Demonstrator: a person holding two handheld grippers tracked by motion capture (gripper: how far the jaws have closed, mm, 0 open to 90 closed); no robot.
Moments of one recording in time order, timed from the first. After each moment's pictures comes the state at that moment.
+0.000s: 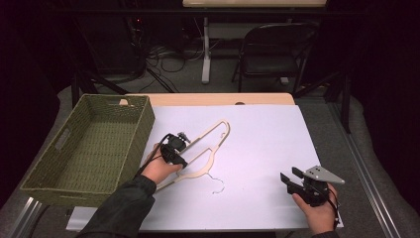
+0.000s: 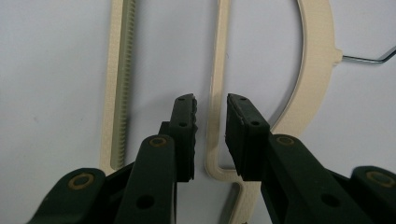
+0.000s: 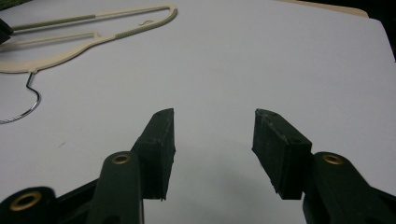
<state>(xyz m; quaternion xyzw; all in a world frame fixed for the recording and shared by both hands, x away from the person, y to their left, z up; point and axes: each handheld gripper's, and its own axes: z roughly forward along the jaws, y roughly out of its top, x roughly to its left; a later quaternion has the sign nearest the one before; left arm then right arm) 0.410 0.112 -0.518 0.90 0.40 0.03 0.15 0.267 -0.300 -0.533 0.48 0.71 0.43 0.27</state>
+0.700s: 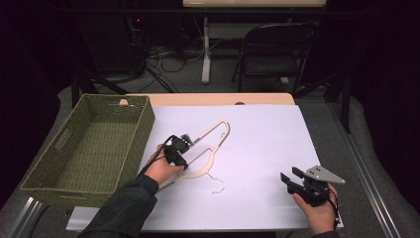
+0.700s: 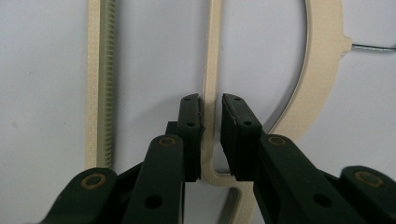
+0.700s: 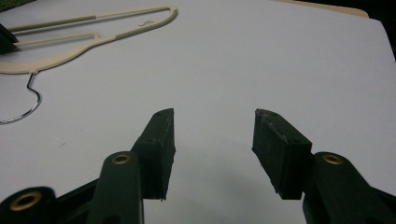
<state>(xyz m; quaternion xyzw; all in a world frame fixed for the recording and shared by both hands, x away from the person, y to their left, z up) 0.412 0.105 -0.526 0.91 0.39 0.02 0.13 0.267 -0.301 -0.533 0.48 0.71 0.43 0.27</state>
